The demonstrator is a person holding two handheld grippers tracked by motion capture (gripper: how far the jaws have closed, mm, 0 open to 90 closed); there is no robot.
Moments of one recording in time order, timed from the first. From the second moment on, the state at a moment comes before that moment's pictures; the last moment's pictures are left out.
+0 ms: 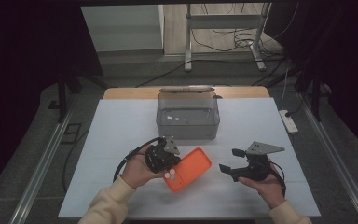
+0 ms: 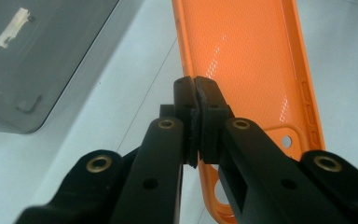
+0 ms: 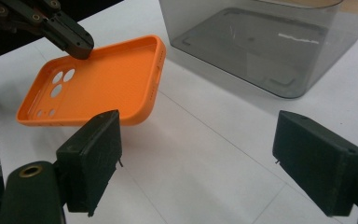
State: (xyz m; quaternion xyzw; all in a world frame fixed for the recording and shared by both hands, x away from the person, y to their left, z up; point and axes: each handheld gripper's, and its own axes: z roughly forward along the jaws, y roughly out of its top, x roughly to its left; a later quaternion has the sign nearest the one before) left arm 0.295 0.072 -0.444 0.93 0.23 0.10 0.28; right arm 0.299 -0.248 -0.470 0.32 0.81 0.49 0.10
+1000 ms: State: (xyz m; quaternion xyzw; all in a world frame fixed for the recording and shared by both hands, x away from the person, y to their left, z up) left arm 0.292 0.069 -0.442 0.93 0.21 0.11 0.29; right arm 0.314 -0.216 -0.465 0.29 0.83 0.48 0.07
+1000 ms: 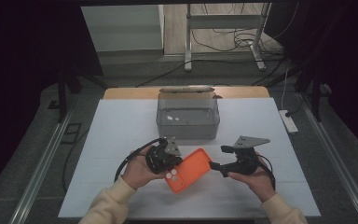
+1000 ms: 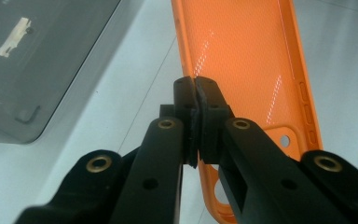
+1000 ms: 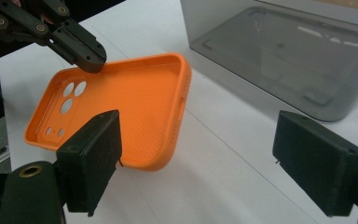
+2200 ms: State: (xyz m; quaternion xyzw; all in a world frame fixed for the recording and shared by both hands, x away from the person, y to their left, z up) left arm 0.287 0.068 -0.439 0.93 0.20 0.12 0.30; right arm 0.332 -0.186 -0.473 0.28 0.85 0.45 -0.04
